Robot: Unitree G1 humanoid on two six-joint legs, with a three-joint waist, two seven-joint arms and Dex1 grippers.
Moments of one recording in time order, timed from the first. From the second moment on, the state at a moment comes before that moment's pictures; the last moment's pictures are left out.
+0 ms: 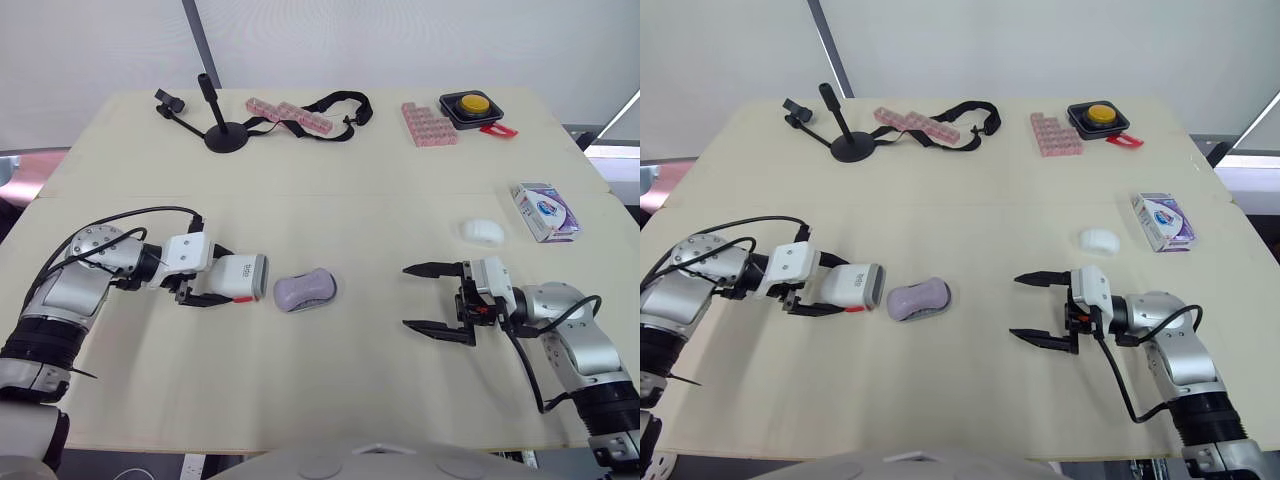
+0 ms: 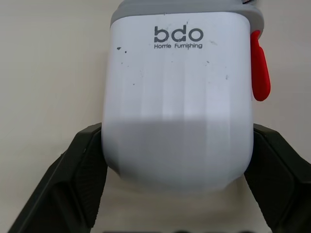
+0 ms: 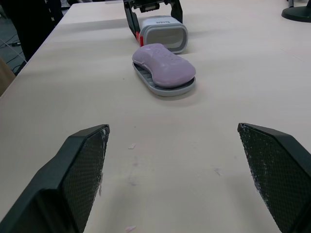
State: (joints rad) left arm -0.35 0.85 -0.14 0.27 -0.13 -0.16 -1.38; right arm -0.06 -0.57 0.03 0.00 0.45 -0.07 1.34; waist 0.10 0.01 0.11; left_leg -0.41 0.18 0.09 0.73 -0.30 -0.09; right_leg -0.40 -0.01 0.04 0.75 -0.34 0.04
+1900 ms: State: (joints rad) left arm -0.28 0.88 -0.12 0.14 -0.17 -0.11 -1.37; right arm -0.71 -0.30 0.64 0.07 0.01 0.44 1.18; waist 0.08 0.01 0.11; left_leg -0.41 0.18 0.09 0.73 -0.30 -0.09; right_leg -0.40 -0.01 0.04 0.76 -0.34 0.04
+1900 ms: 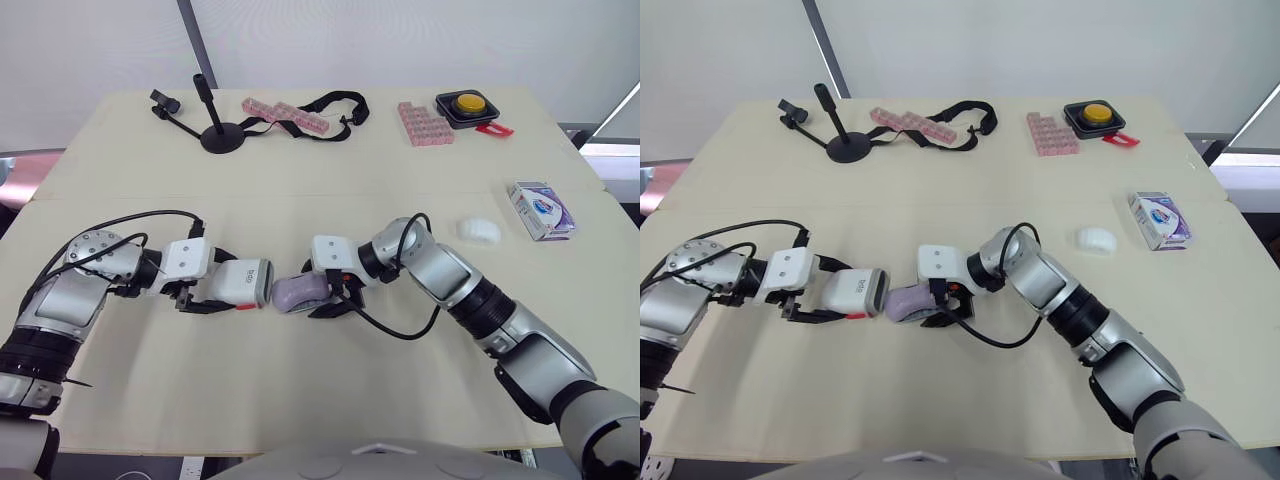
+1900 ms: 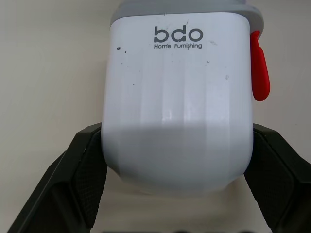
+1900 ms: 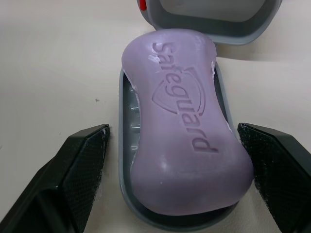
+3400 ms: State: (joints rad) left arm -0.44 0.62 -0.35 -0.10 -0.10 0.34 -1.18; right arm -0.46 -0.77 0.32 -0.23 0.14 0.45 1.23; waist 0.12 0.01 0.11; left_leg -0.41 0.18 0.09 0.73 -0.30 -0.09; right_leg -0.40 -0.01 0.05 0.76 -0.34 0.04
